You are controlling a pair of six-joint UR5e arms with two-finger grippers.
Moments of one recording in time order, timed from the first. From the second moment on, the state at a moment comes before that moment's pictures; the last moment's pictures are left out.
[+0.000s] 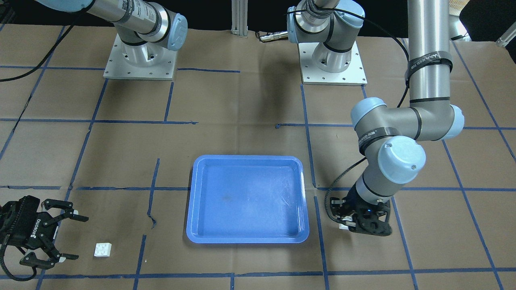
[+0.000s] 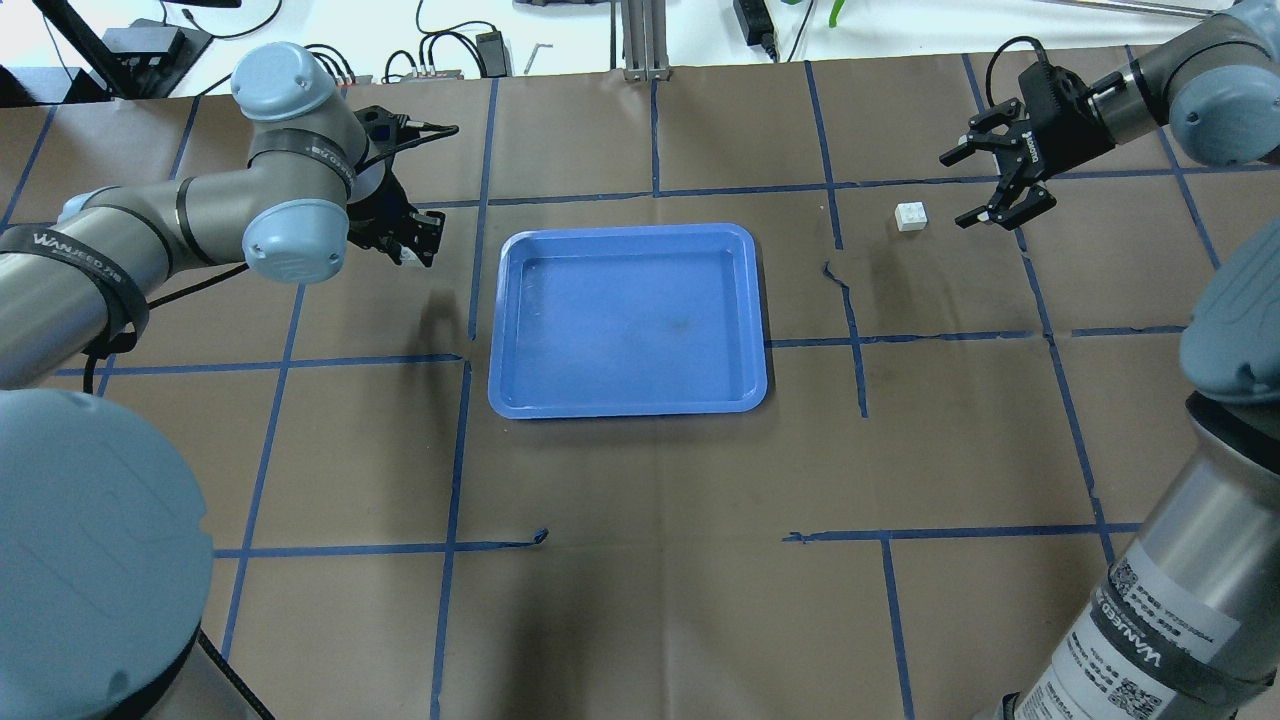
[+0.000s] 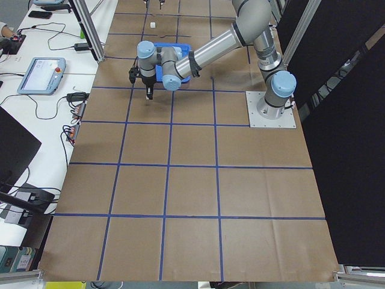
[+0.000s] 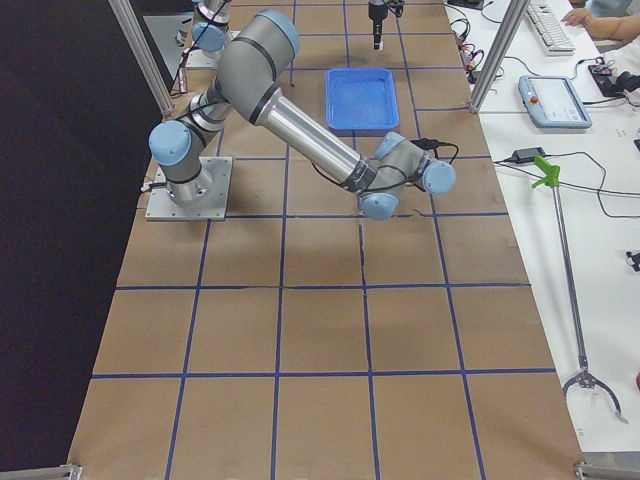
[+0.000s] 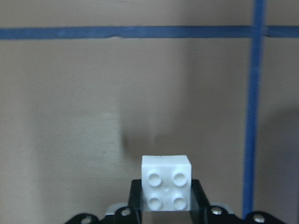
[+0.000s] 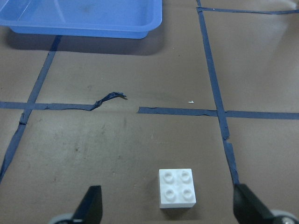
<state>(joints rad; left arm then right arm) -1.53 -2.05 -1.67 -0.89 1.56 0.30 1.14 -0.84 1.34 -1.72 -0.88 -2.19</state>
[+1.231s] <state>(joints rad) -1.84 -2.09 -1.69 -0.87 1.61 1.26 1.15 -0.76 1.34 -1.75 -0.86 -2.22</state>
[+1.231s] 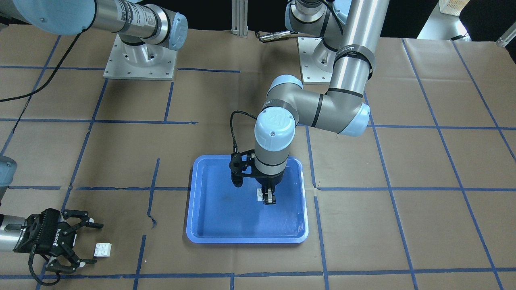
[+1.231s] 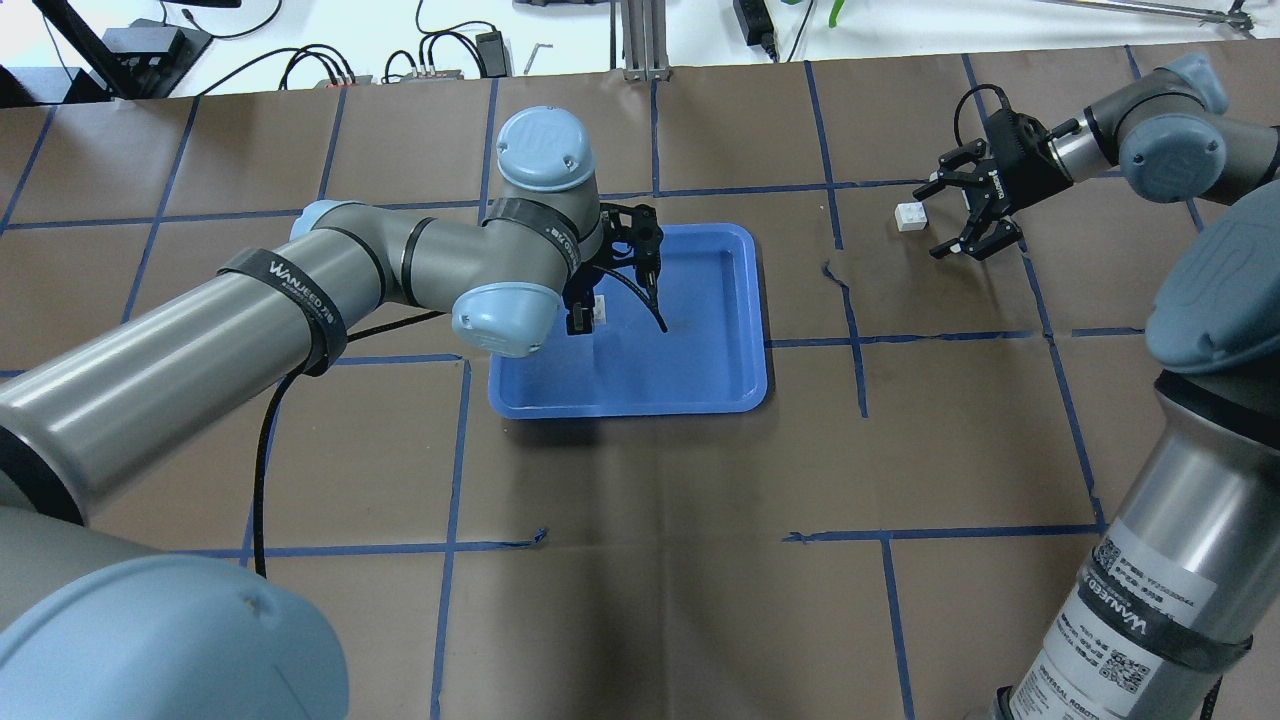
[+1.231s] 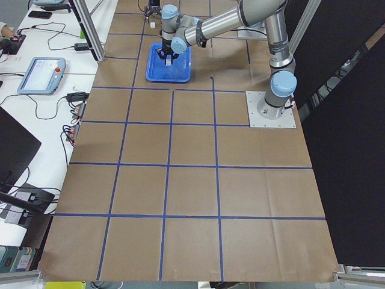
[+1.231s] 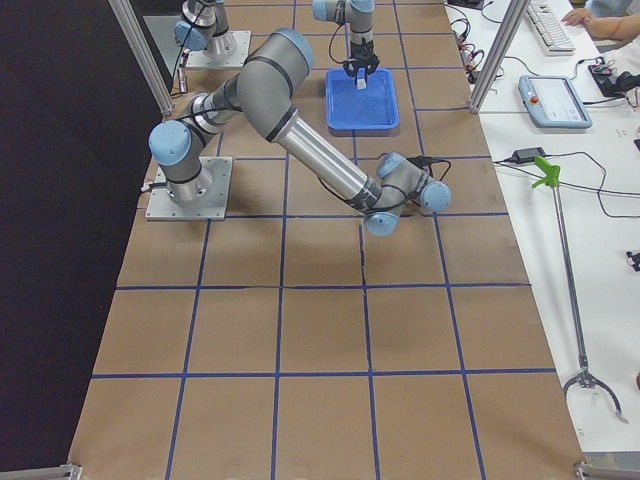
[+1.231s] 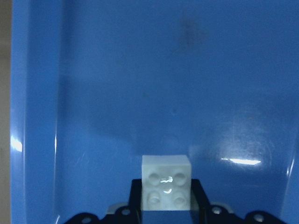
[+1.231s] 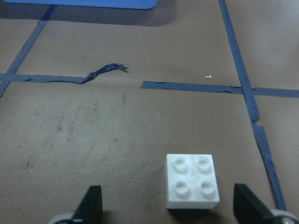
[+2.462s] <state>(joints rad) -1.83 -2.04 -1.66 -1.00 1.55 1.27 1.16 -0.82 1.34 -1.75 -0.84 -2.23</state>
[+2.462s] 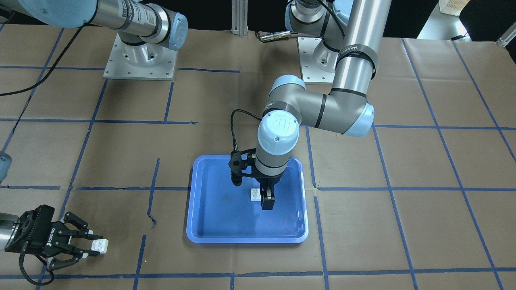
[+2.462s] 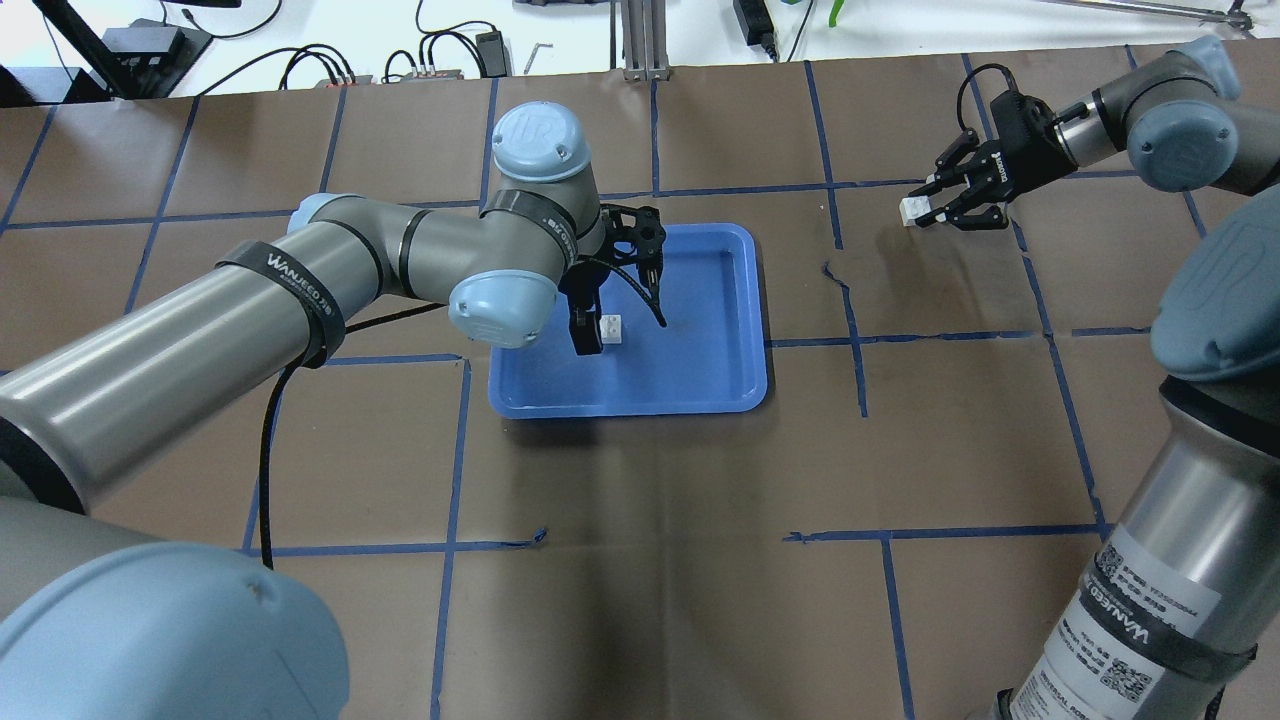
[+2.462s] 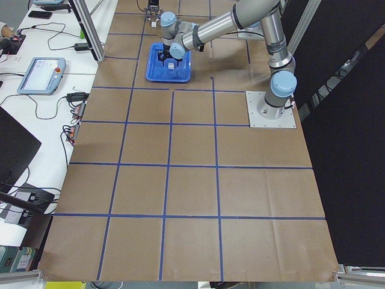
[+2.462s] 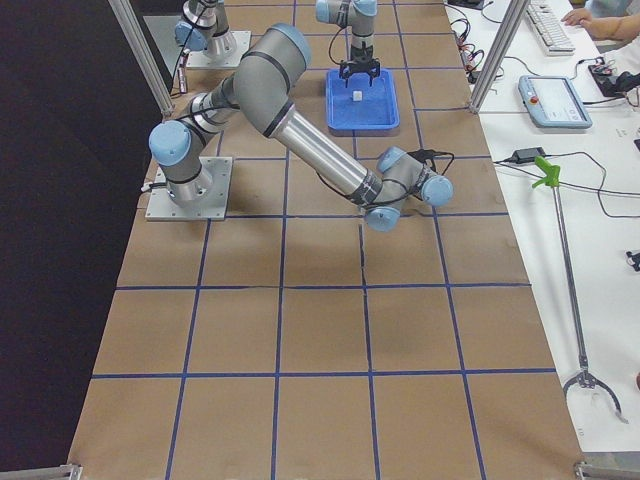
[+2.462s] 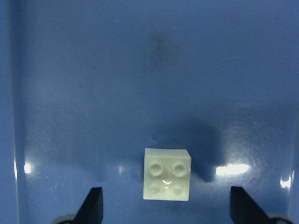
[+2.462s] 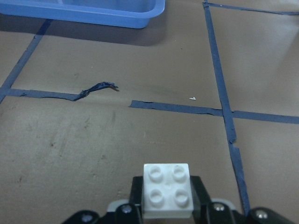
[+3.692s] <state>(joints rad) -1.70 -1.56 -1.58 -1.63 1.56 1.00 1.44 -1.10 1.75 -2.22 -0.76 -1.73</state>
